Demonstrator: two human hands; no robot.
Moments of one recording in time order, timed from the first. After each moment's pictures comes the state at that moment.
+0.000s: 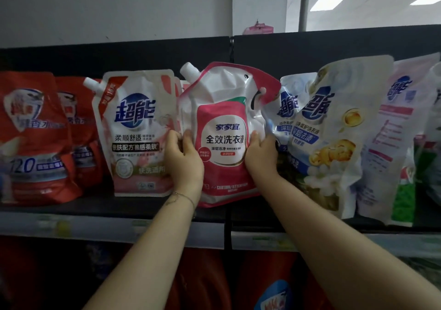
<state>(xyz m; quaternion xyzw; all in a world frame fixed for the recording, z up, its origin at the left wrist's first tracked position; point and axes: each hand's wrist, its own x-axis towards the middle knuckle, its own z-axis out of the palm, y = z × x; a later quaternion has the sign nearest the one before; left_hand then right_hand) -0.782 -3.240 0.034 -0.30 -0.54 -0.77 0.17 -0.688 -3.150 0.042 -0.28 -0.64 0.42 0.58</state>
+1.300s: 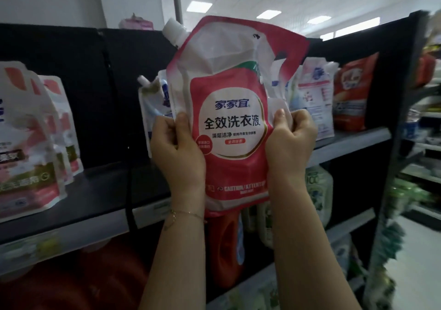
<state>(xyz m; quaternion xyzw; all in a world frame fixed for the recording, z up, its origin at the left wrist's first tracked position) -0.586 -3.266 0.037 -0.44 -0.35 -0.83 0.00 -0.462 -3.254 0.045 -0.36 -0.40 0.21 0.82</state>
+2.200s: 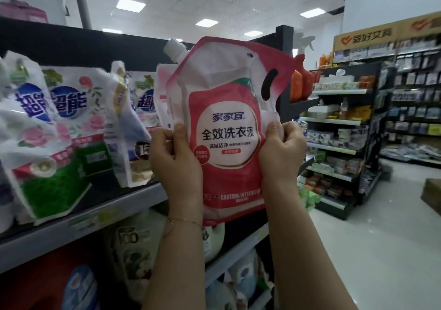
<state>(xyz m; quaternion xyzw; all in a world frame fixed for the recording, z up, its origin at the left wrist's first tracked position) -0.270 -3.138 0.022 -0.45 -0.36 -0.81 -0.13 -0.143 -3.151 0.031 -0.45 -0.37 0.10 0.80</state>
